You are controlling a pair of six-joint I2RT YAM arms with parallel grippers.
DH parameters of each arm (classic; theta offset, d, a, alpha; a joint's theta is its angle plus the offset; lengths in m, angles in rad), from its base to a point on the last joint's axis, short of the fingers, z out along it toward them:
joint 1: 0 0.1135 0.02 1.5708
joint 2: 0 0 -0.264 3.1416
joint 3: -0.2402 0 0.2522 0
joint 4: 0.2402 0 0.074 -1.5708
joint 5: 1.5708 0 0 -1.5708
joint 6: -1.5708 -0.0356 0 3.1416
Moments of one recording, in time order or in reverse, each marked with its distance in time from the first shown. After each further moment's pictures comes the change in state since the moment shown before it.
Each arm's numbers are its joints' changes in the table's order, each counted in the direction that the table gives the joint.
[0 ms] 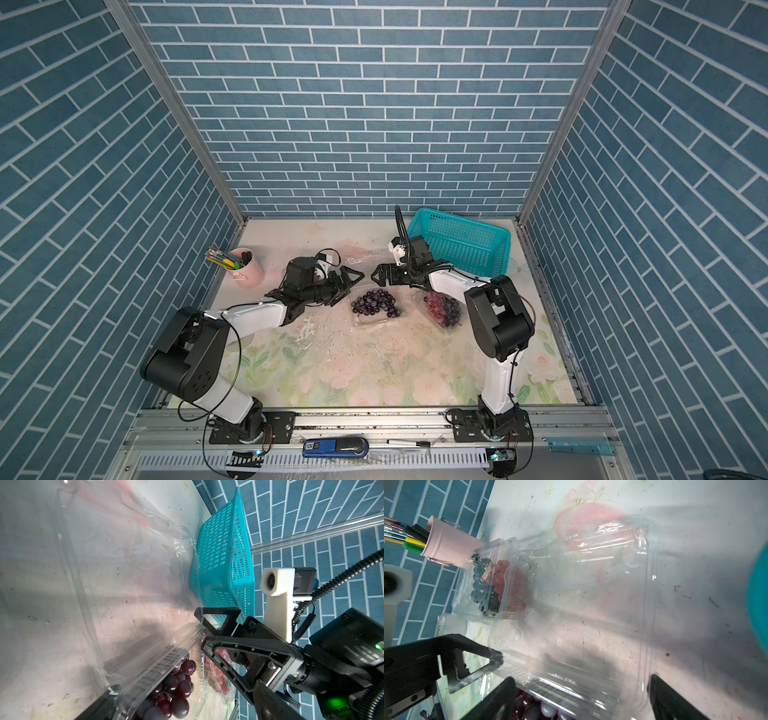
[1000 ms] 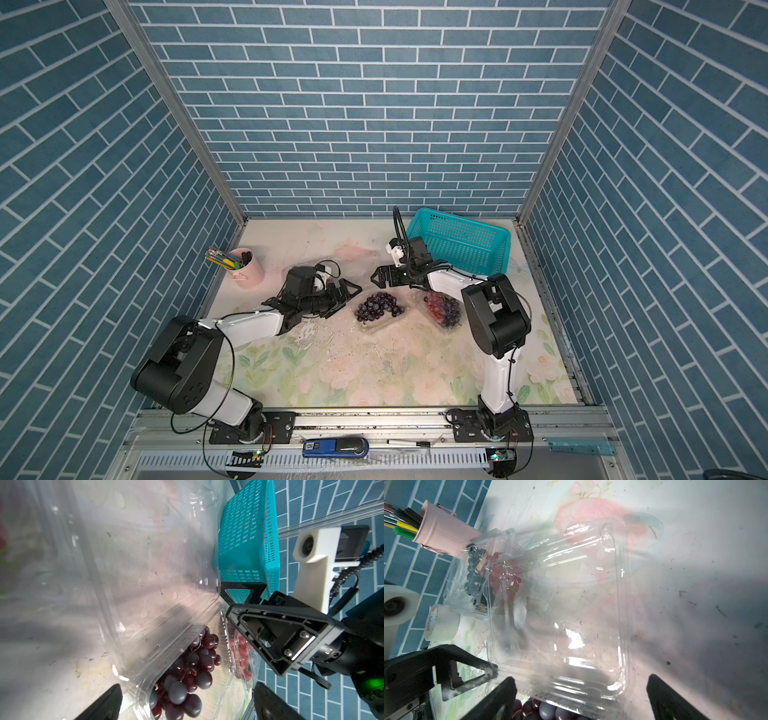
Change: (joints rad) left arm -0.016 0.059 0.081 0.101 -0.046 -0.072; right arm -0.011 -0.034 -0.010 0.002 -0.005 0.061
